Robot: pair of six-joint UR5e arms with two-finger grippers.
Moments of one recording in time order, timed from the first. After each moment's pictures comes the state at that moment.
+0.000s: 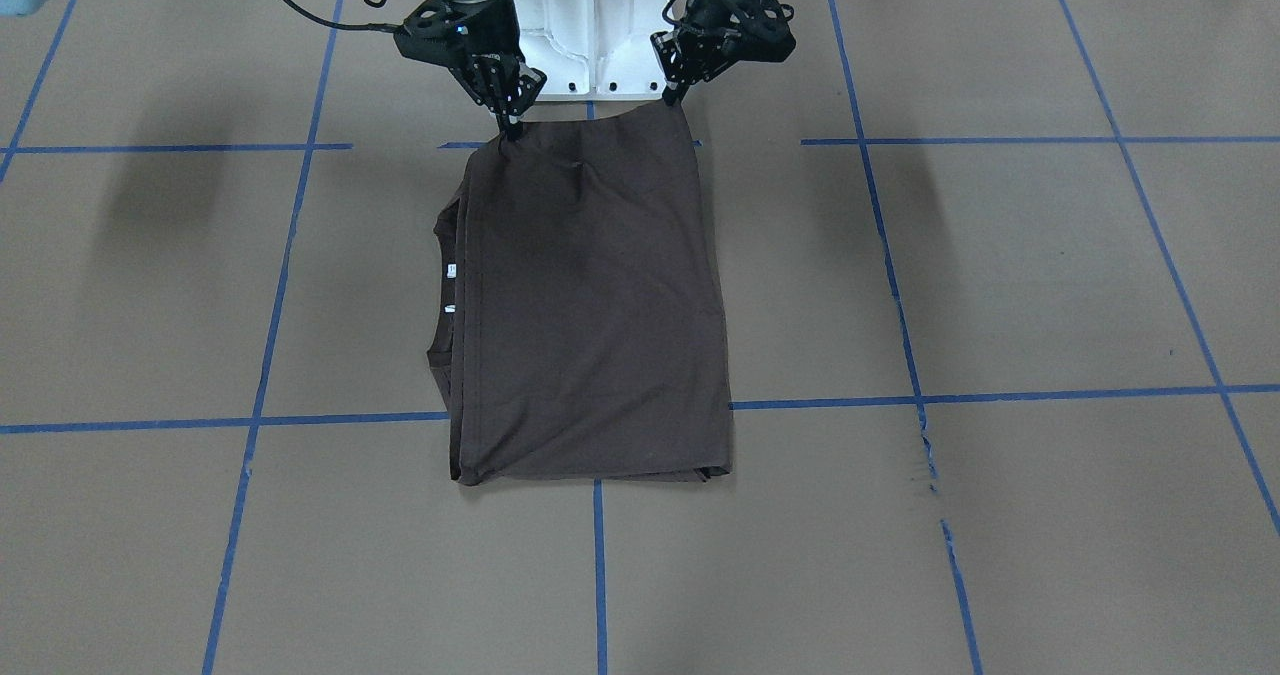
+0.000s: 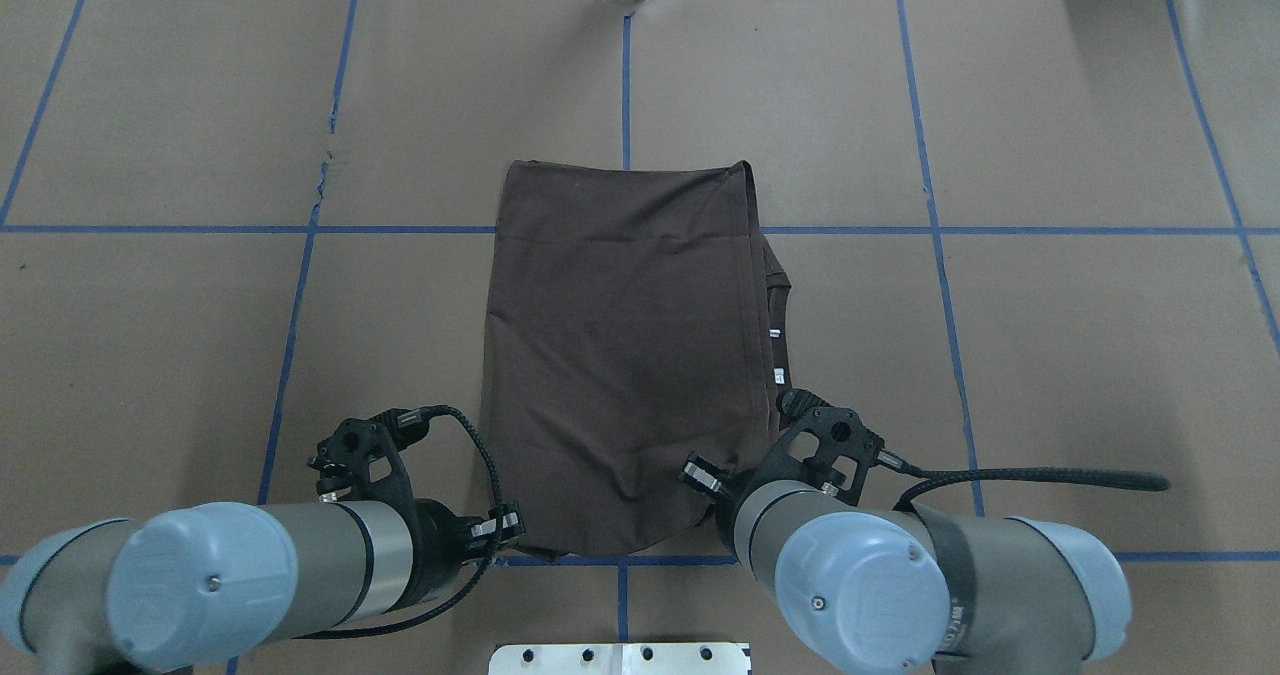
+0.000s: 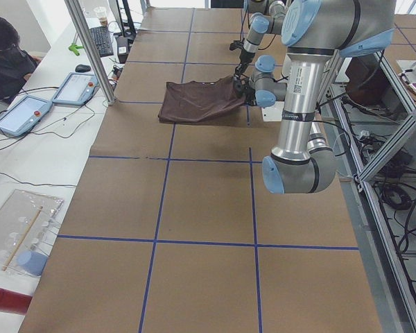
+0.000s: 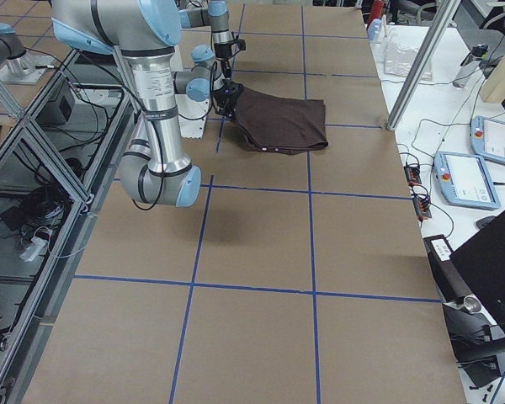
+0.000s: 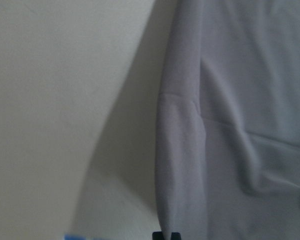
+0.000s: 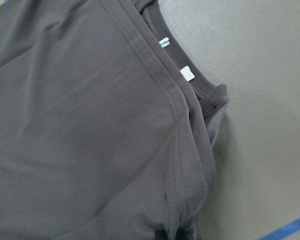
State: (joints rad) left arm -0.17 -1.84 -2.22 -1.80 -1.59 -1.81; right arm 0.13 -1.17 2.18 -1.67 1.38 2.03
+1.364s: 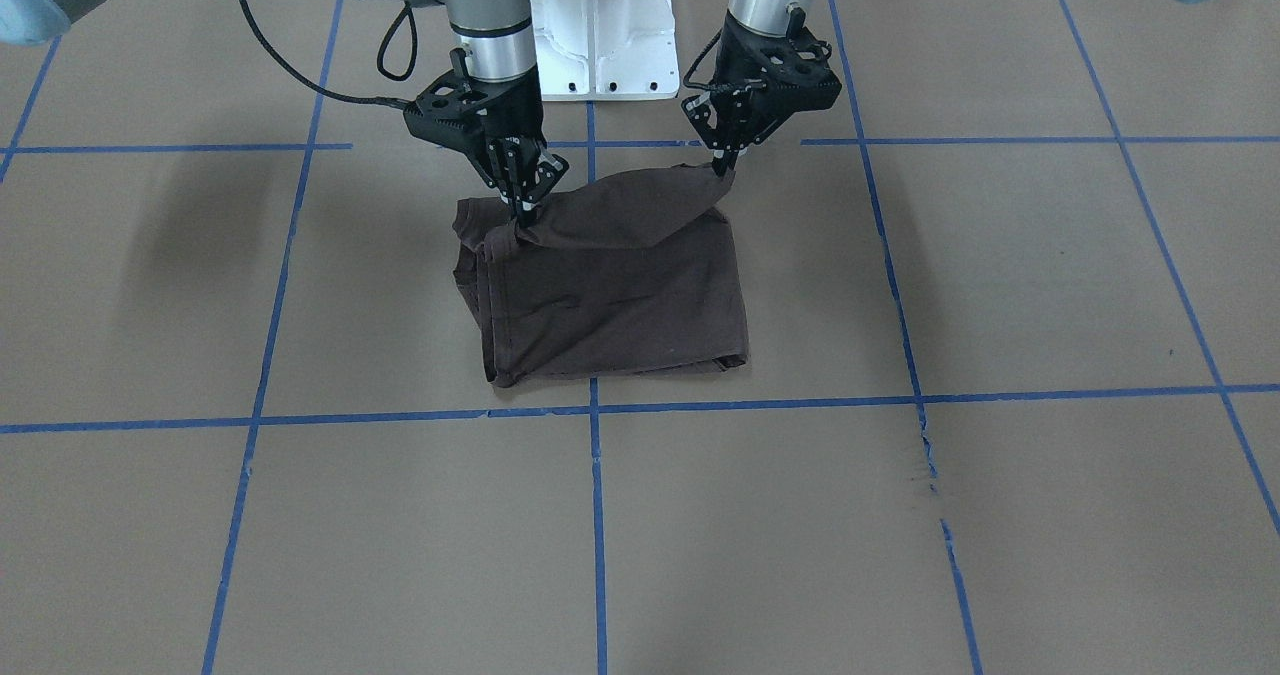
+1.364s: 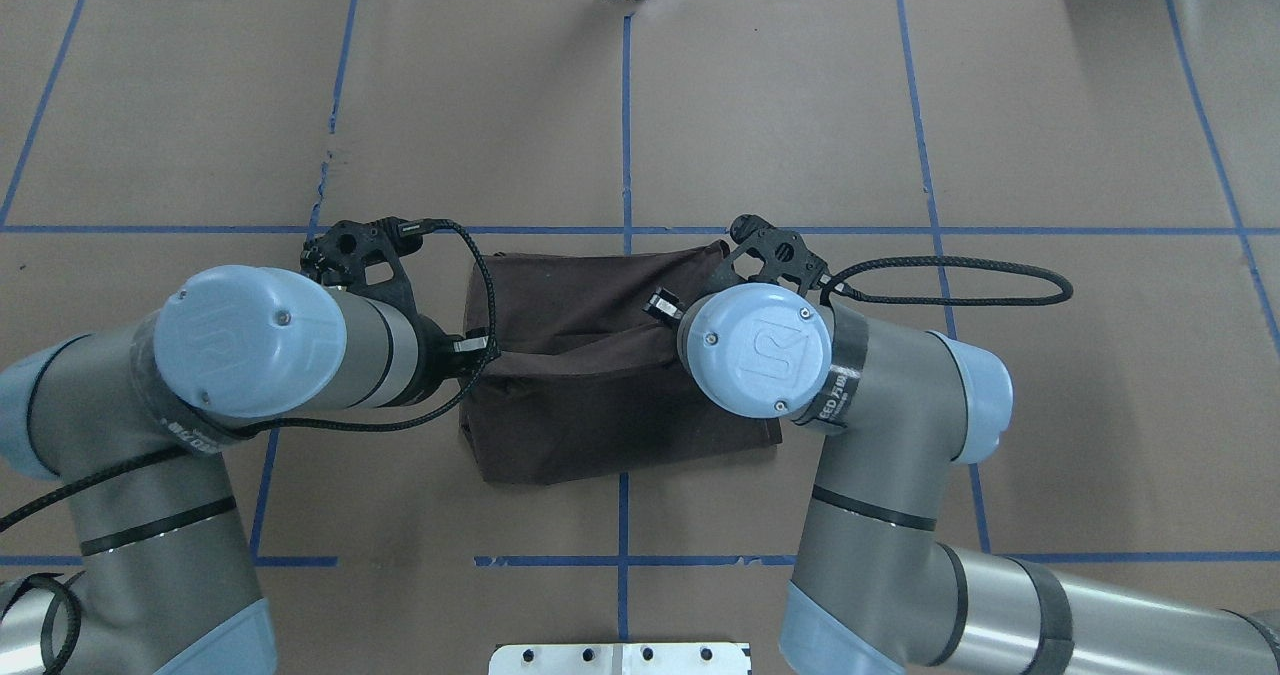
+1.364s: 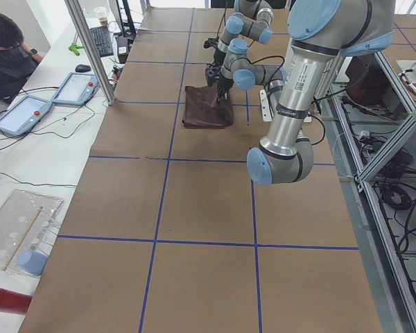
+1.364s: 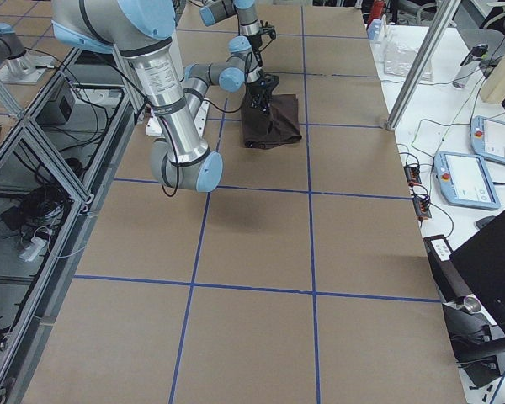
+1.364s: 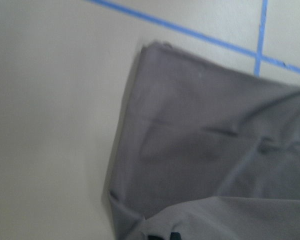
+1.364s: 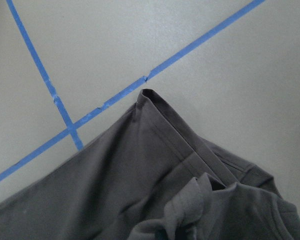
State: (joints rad) left arm -0.45 -2.02 -2.08 -1.54 -1.66 -1.54; right arm 0.39 -0.95 1.85 -1.61 1.48 1.89
